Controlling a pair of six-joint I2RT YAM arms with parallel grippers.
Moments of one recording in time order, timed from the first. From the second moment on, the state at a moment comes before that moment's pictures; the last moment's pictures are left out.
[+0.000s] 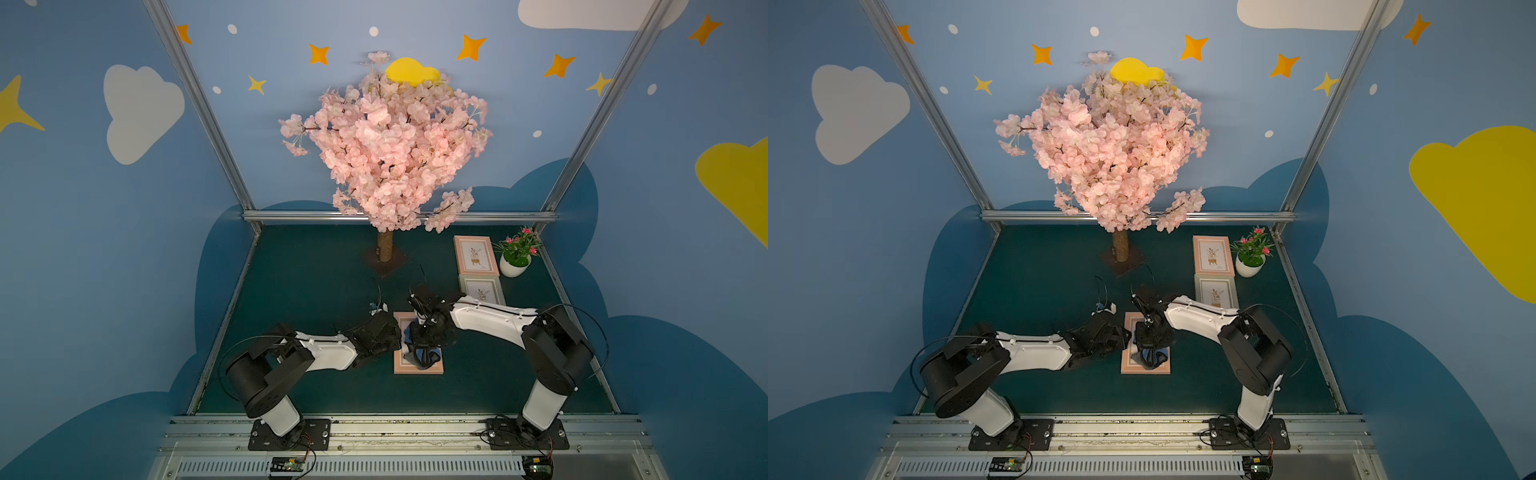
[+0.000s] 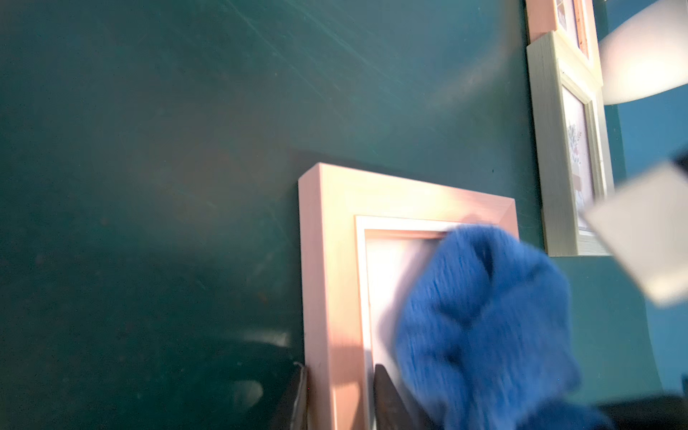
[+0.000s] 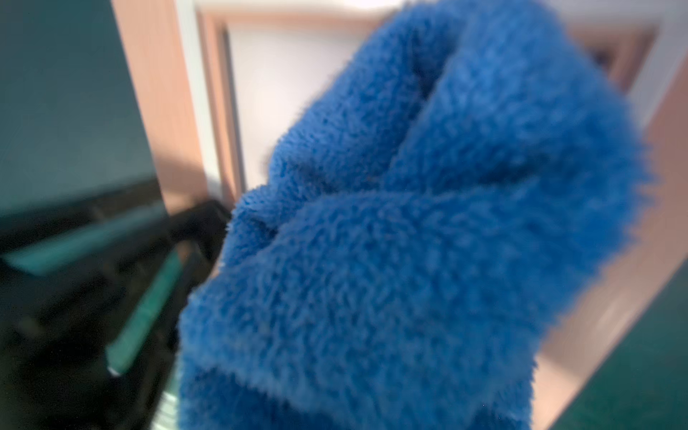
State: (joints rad) left arm -0.83 1.63 0.61 0.19 -0.07 -0.91; right arm 0.83 1.82 1.17 -0.73 -0.19 0.70
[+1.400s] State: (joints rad) left arm -0.83 1.64 0.62 0.19 -0.07 -0.91; right arm 0.72 1.87 1.29 -0.79 -0.08 0.63
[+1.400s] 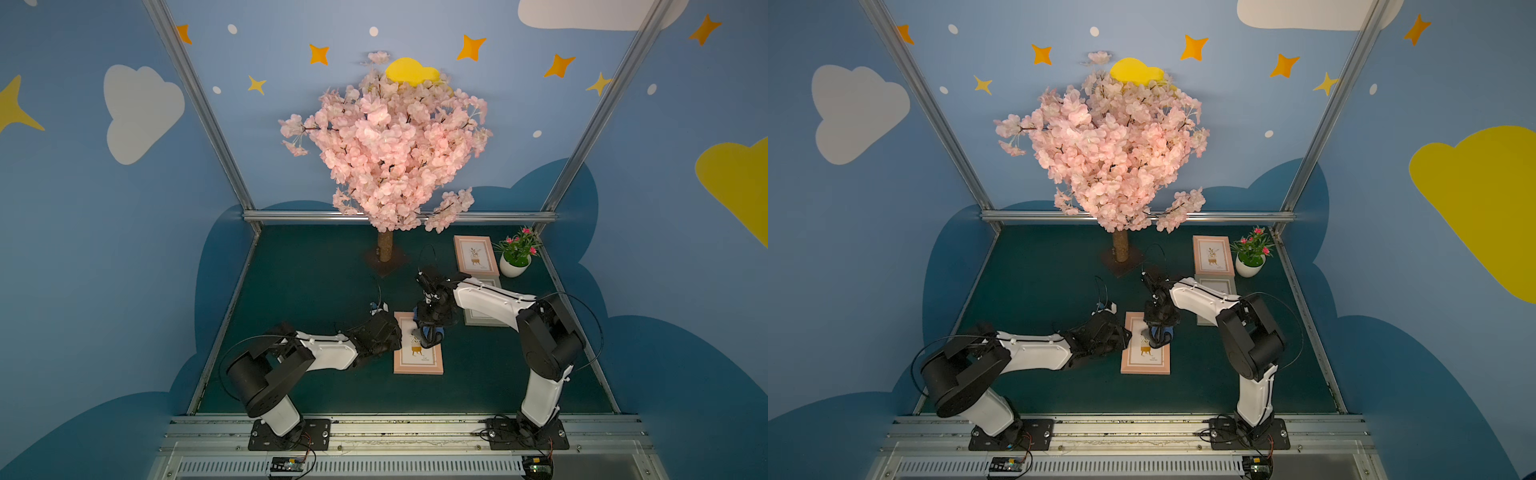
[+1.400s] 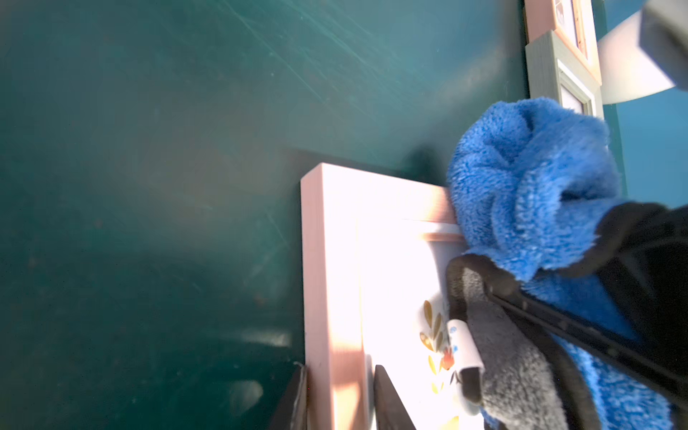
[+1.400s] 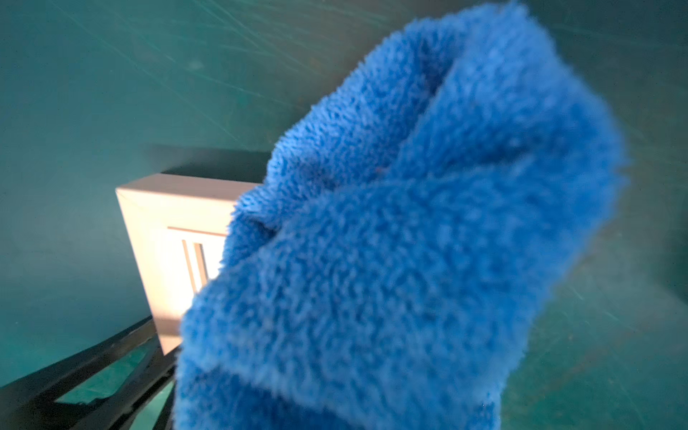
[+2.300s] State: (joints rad) left arm -0.83 1.64 0.61 0.20 -0.07 -0.91; right arm 0.79 1.92 1.36 -0.83 -0.09 0.63
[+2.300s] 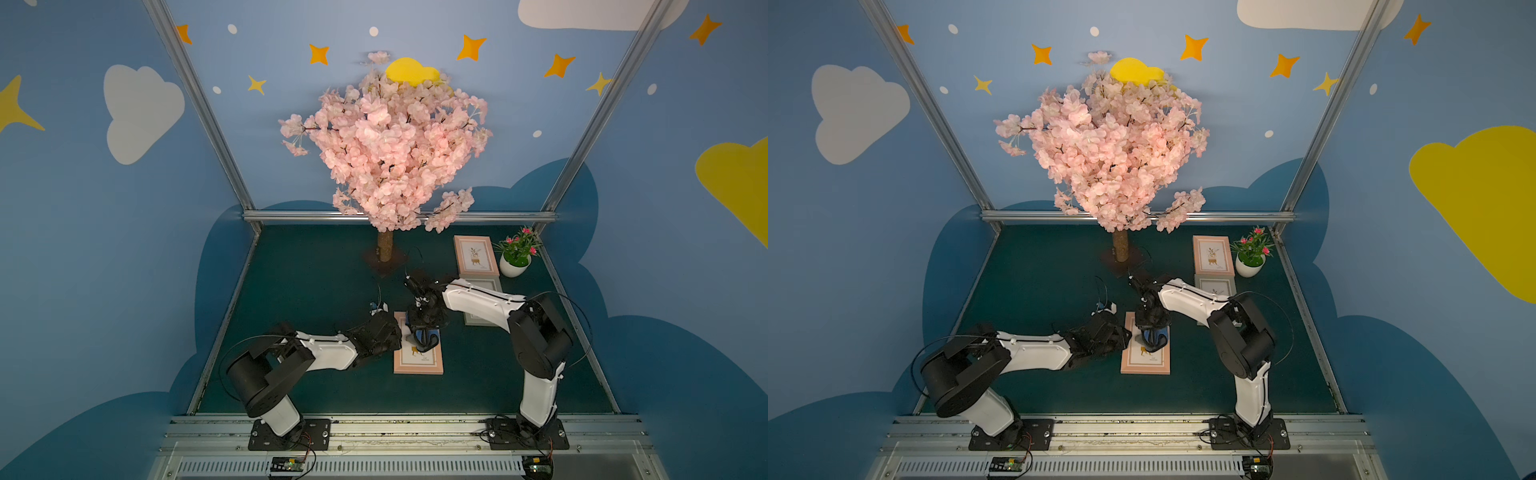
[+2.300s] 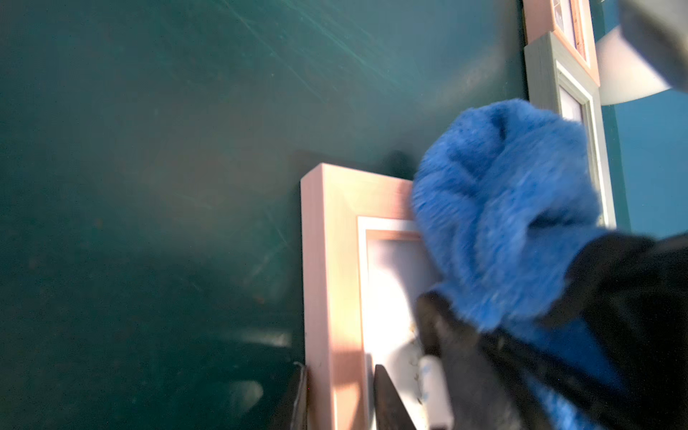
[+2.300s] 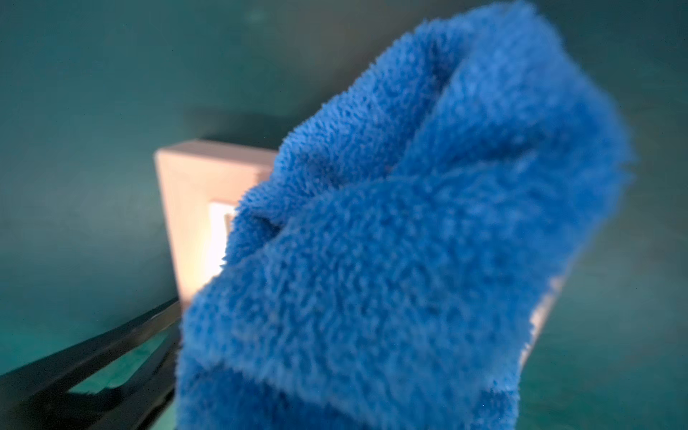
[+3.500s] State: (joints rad) left arm -0.83 1.64 0.61 0.20 -0.07 -0.91; right arm 0.82 1.86 1.23 -0.76 -0.15 0.67
